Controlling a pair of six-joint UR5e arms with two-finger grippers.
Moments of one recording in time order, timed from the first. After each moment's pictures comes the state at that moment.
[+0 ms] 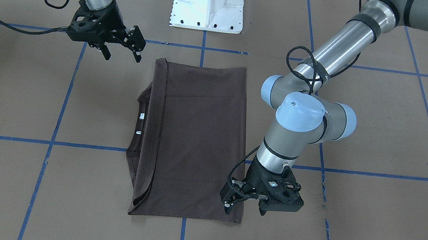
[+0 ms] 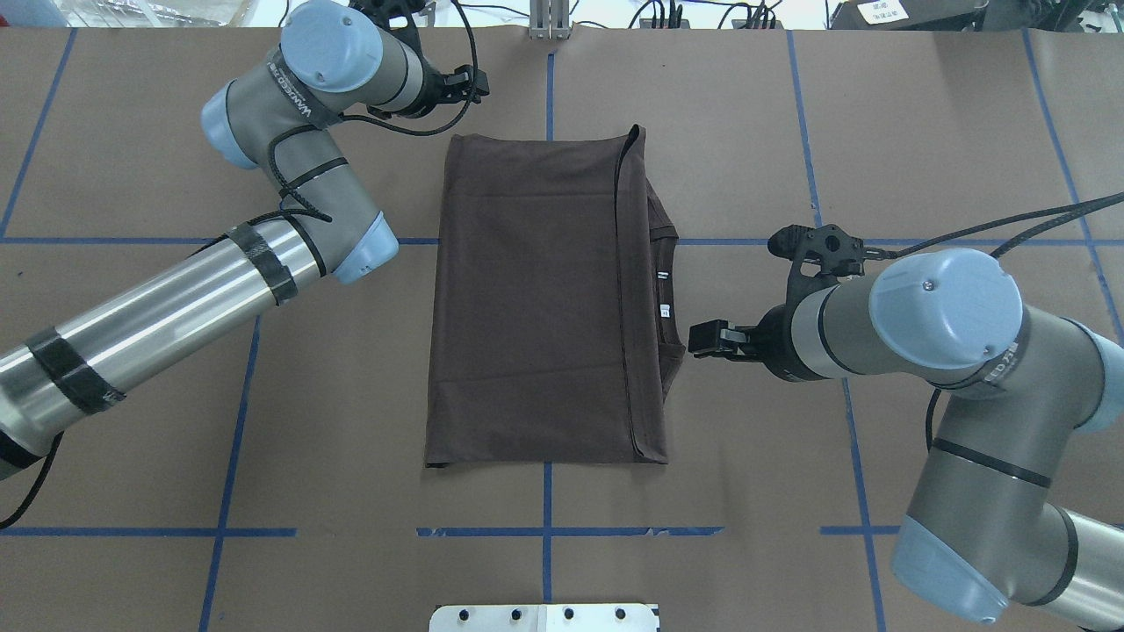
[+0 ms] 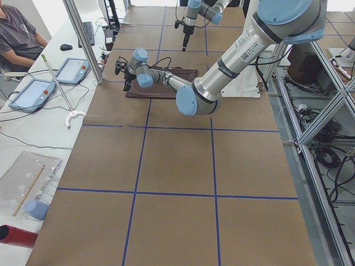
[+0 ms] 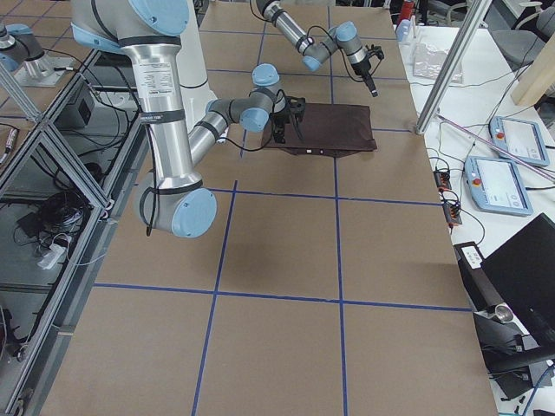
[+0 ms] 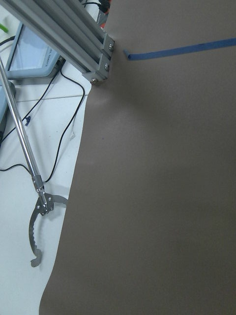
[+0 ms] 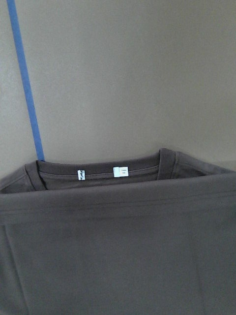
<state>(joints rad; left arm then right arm) -0.81 -2.44 -1.08 -2.27 -1.76 -1.24 0.52 -1.32 2.07 -1.41 1.80 1.35</state>
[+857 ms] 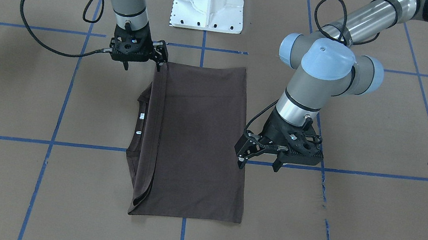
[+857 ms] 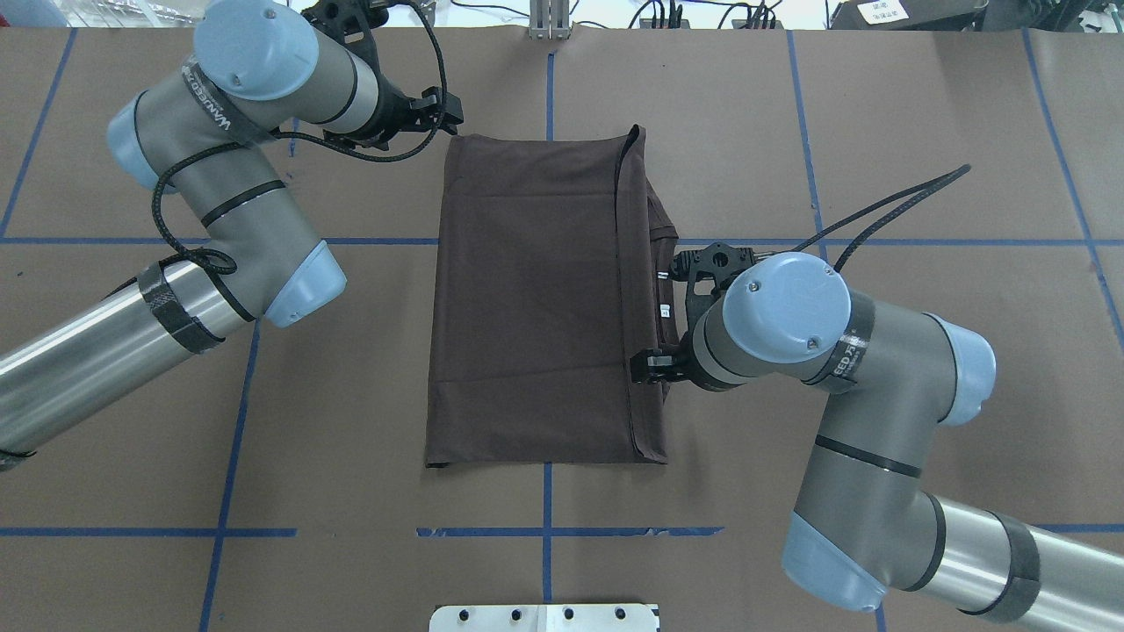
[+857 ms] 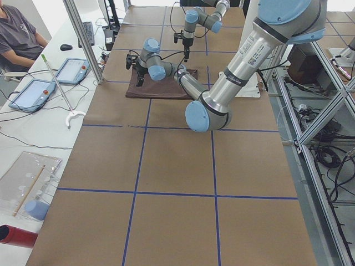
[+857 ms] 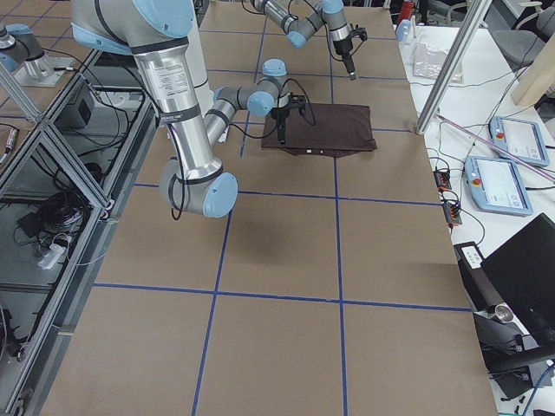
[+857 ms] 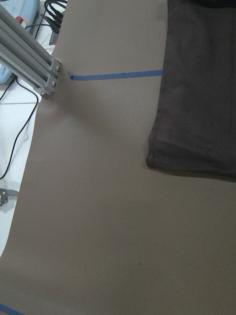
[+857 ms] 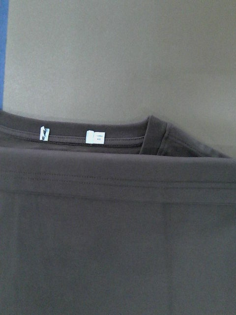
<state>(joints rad) -0.81 -2.28 -1.45 -2.04 -1.84 -1.25 0.46 -1.14 1.91 -1.57 1.79 1.18</state>
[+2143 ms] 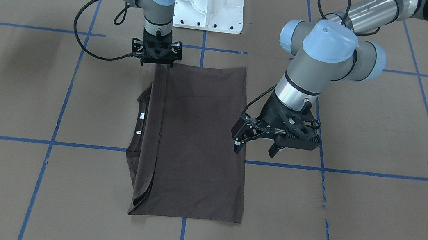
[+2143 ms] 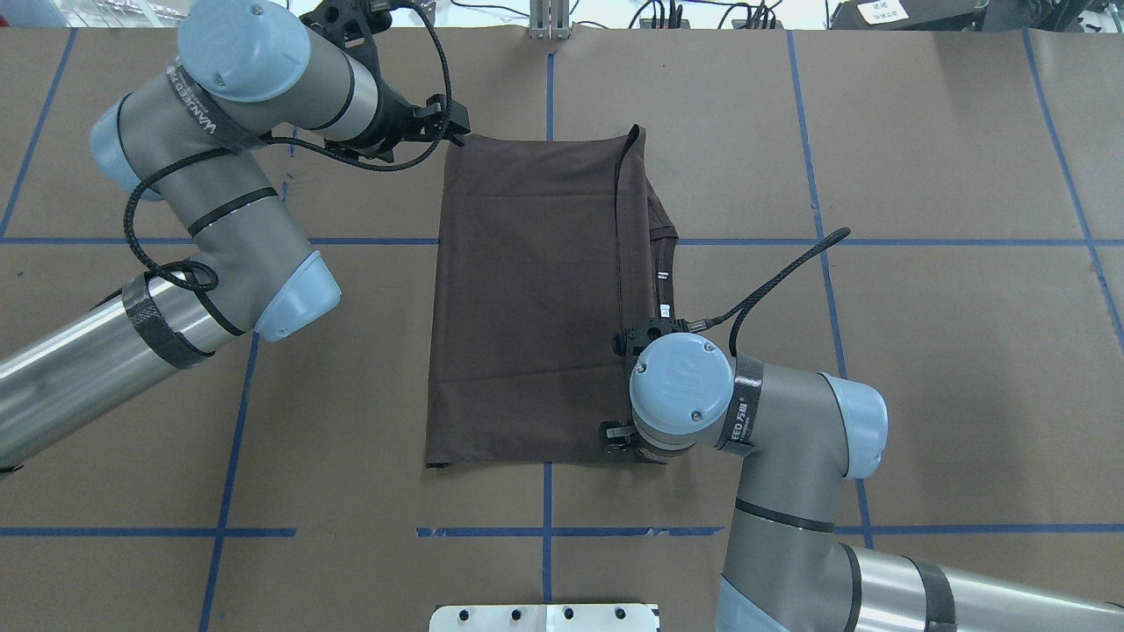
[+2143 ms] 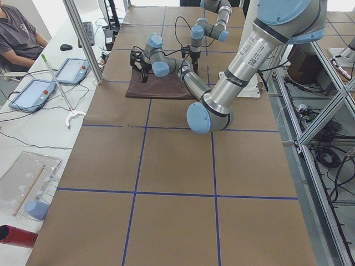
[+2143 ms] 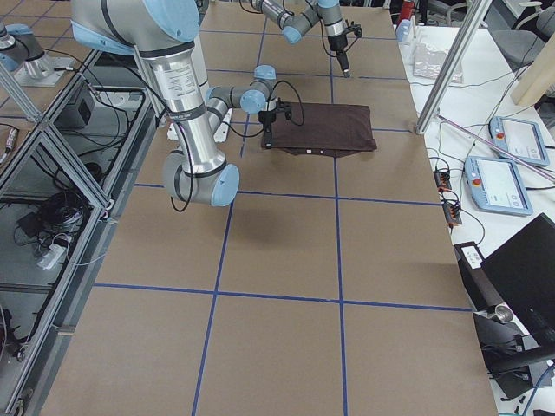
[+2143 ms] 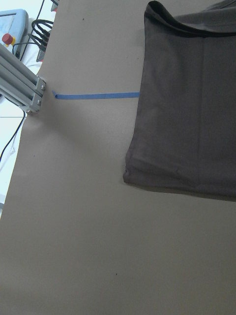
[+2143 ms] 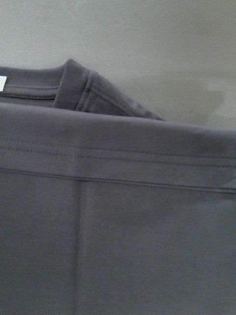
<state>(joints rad) -0.80 -2.26 -1.54 -1.98 -1.88 -1.25 0.33 -1.06 1.81 -1.70 1.75 1.17</state>
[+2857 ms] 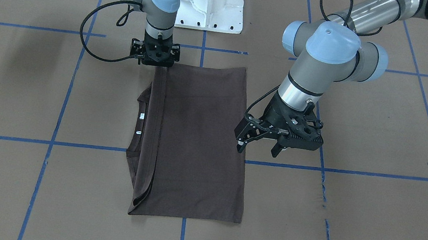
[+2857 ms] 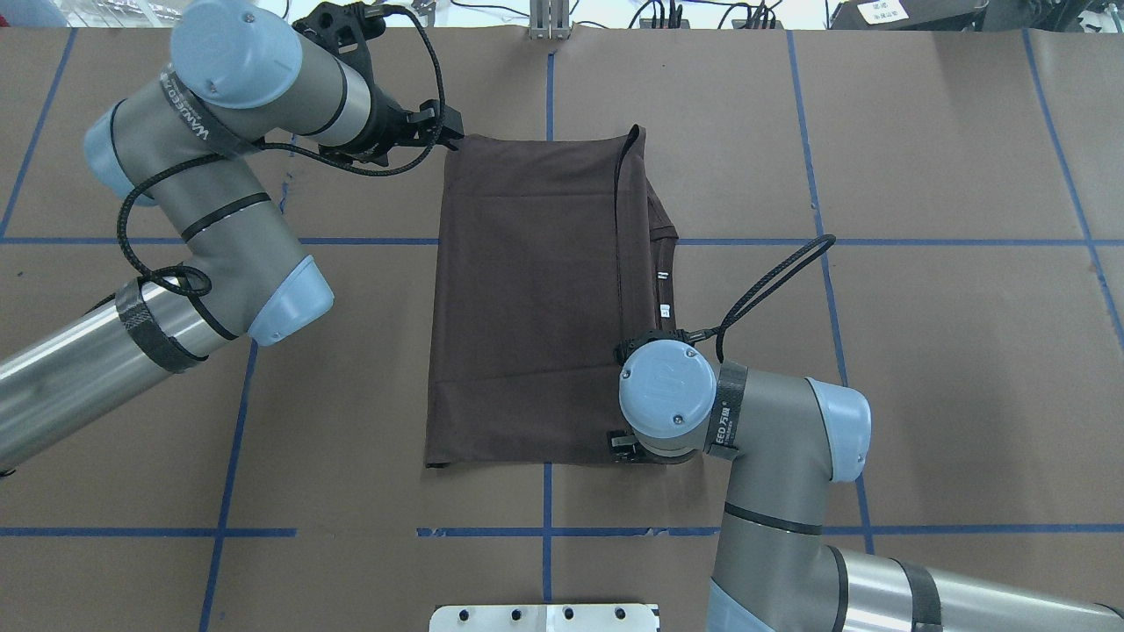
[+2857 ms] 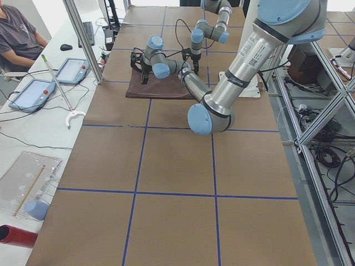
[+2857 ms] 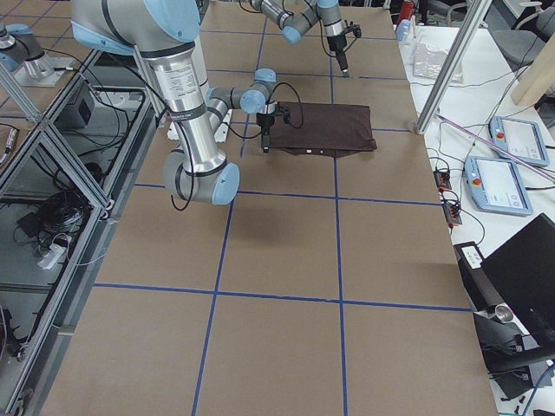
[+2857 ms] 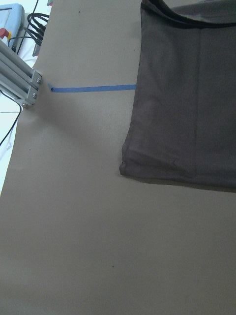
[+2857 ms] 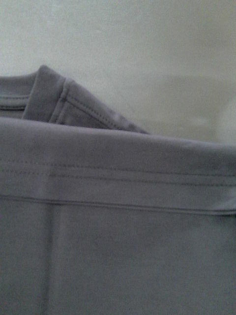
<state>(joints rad) -0.80 -2.25 -1.54 -1.99 -1.88 -1.25 0.32 -1.05 1.79 -1.76 1.76 1.17</state>
